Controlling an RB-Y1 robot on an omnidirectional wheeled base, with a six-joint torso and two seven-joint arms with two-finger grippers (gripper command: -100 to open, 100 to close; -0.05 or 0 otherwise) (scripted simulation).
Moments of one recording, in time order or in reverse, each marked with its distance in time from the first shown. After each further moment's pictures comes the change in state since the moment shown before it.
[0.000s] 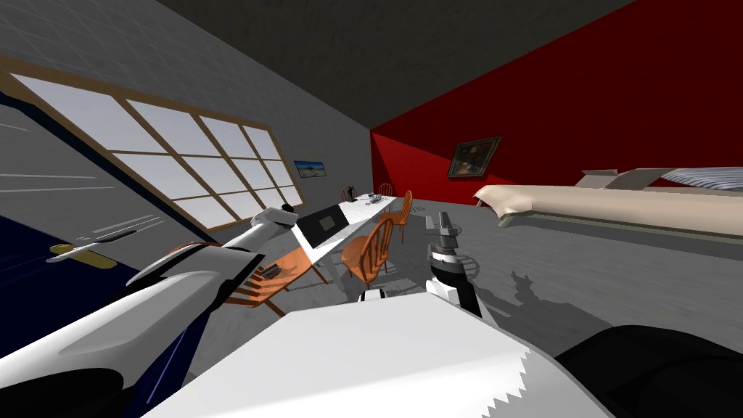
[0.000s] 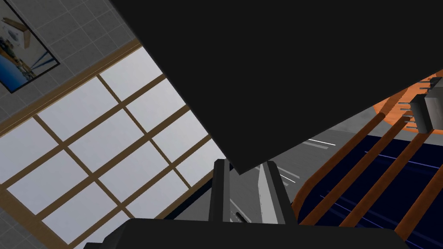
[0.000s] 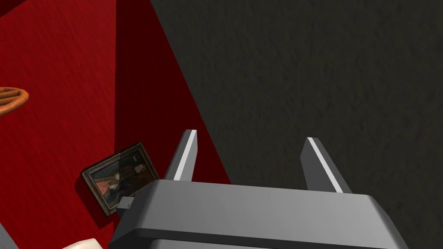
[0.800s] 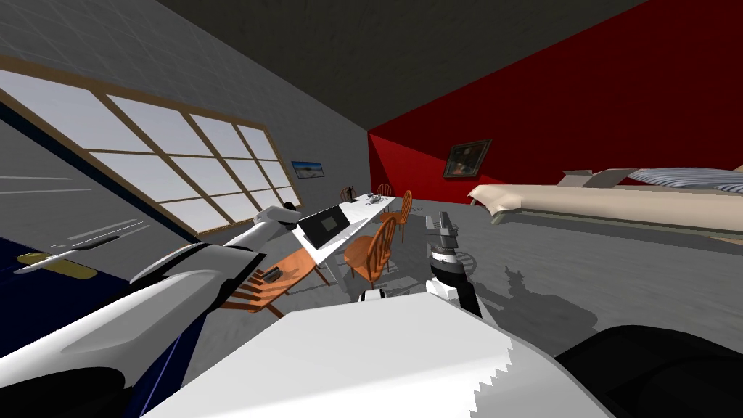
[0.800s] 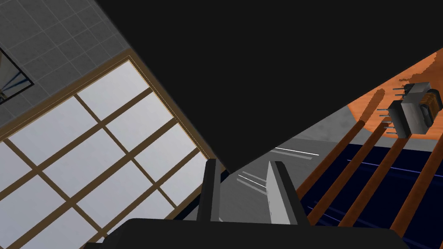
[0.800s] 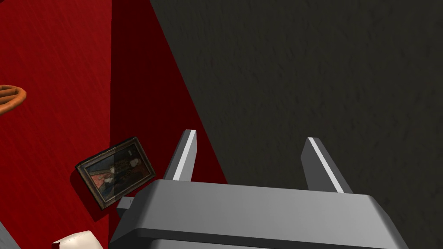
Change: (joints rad) left arm -0.010 -0.006 -0.007 -0.038 0.067 0.133 -0.020; right arm 0.000 0.000 0.000 0.000 0.000 0.000 0.000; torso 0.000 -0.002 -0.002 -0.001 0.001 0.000
